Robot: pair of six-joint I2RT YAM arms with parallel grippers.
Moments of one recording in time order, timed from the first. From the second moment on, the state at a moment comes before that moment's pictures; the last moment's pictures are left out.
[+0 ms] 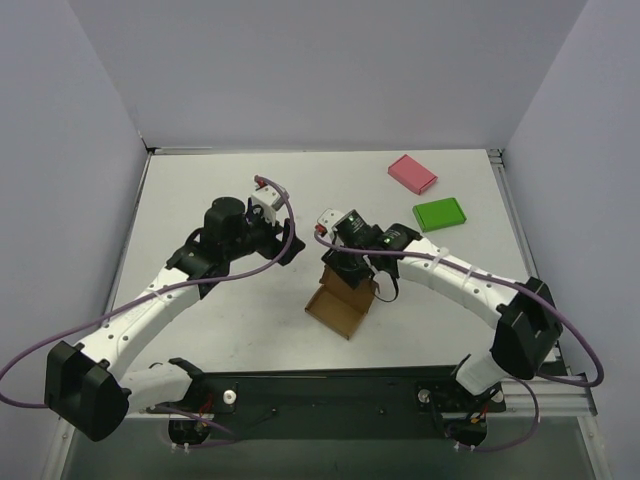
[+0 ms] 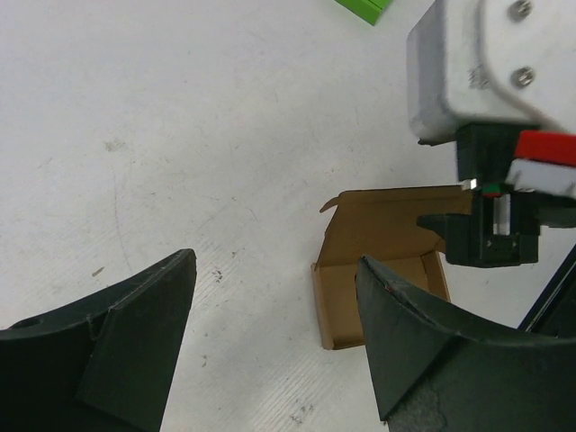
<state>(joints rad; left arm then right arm) -0.54 1.17 0.94 -0.18 0.26 -0.09 0.82 1.54 1.20 -0.72 0.21 -0.15</state>
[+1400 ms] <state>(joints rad) -0.65 1.56 0.95 -0.02 0.39 -0.03 0.87 1.09 0.68 -0.53 0.39 0.87</state>
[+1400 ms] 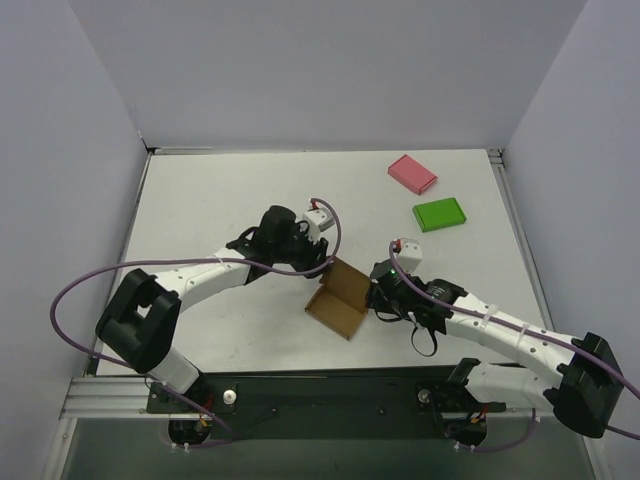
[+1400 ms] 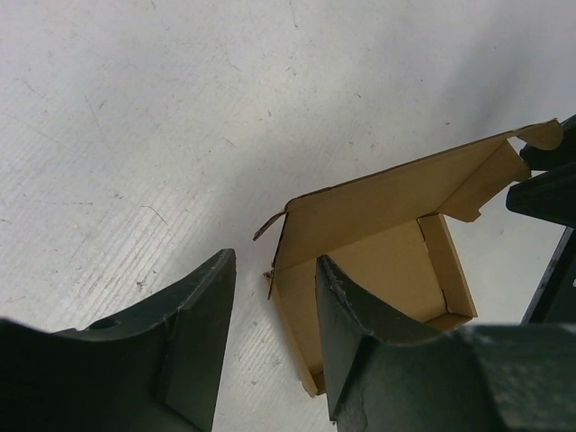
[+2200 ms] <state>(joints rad) -0.69 1.60 0.97 -0.01 0.38 -0.04 0.90 1.15 0.69 -0.51 0.47 0.88</state>
